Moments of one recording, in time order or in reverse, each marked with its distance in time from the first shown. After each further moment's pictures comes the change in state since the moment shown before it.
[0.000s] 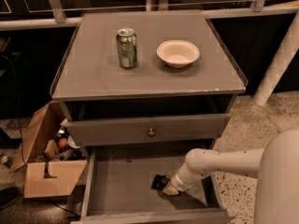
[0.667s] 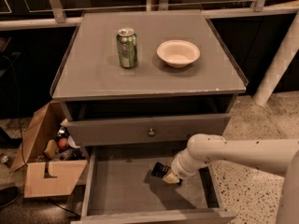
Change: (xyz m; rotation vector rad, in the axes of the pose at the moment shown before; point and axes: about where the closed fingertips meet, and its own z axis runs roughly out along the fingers) arm -0.037 0.002 -0.073 0.041 -0.002 0.008
